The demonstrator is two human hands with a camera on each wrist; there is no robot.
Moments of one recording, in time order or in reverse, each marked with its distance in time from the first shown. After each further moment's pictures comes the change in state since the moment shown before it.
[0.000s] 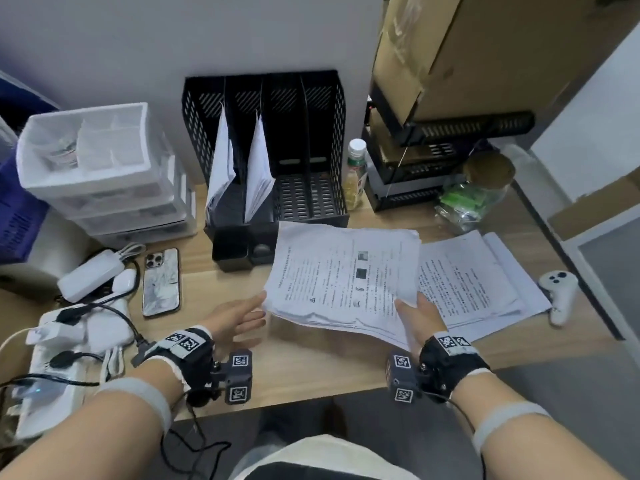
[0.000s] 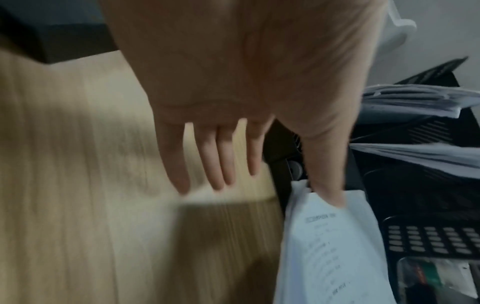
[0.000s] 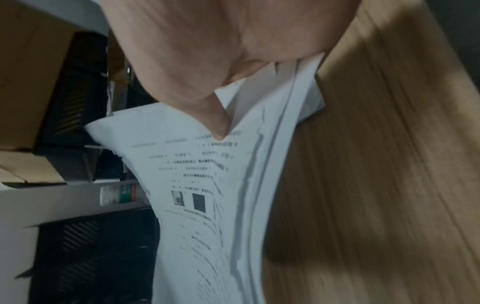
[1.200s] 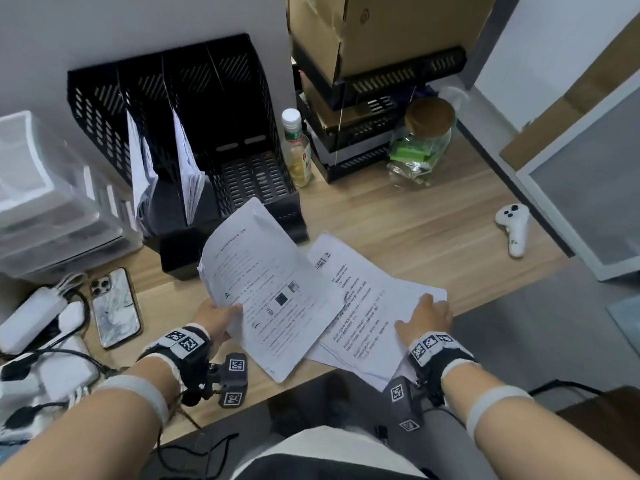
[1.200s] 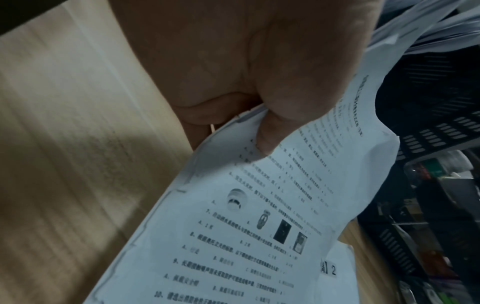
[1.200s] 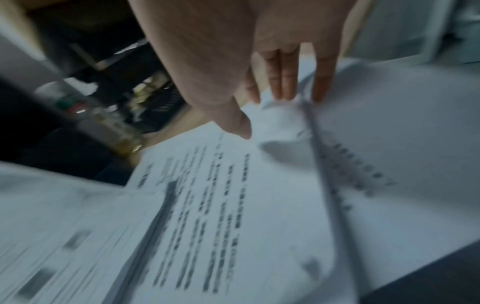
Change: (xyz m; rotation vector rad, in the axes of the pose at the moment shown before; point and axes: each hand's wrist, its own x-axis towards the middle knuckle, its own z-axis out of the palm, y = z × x) left_hand 0.026 0.002 0.039 0.162 0.172 0.083; right_hand -0.014 0.066 -0.052 -0.977 0.333 0.234
